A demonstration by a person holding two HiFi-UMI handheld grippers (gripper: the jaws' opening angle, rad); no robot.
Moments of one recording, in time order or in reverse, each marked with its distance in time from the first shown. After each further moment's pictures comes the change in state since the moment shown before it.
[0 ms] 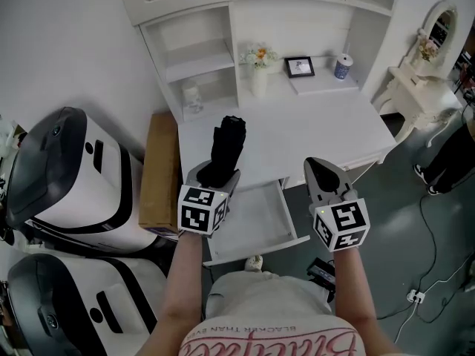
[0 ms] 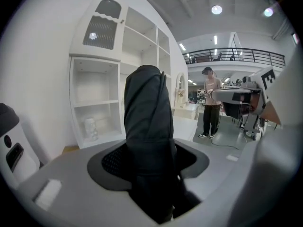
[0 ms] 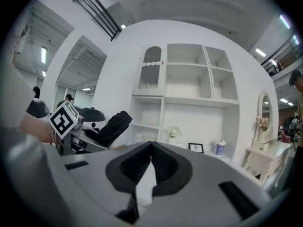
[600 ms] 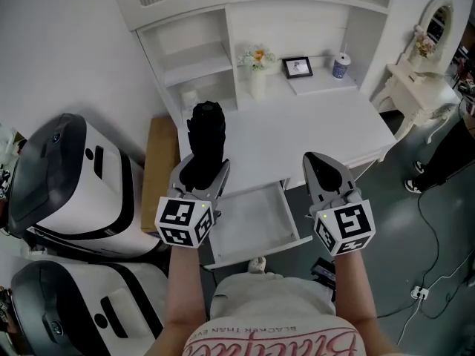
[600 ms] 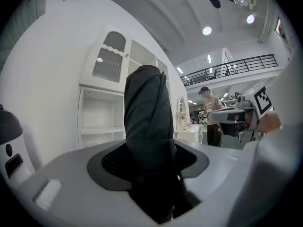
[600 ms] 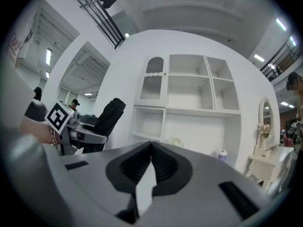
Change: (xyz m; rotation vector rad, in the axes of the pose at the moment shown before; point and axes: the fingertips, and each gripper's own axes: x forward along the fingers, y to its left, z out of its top) left arm -0.053 0.014 0.072 0.020 -0.318 0.035; right arm -0.005 0.009 0.040 -0.021 -0.107 0.001
